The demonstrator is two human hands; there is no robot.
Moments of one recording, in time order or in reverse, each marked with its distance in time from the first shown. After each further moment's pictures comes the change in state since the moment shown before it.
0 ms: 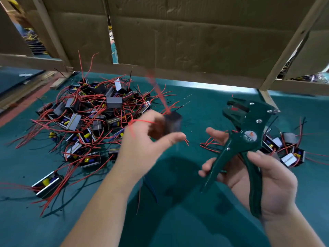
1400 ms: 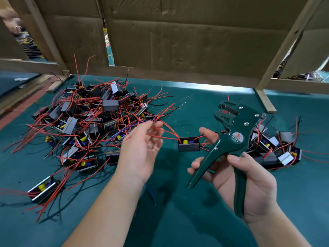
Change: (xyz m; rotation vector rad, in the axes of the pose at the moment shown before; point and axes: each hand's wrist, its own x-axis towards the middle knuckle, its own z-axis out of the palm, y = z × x) left_hand 0.010 0.002 0.024 -0.938 0.392 -0.744; right_hand 0.006 0.015 0.012 0.028 0.061 -0.033
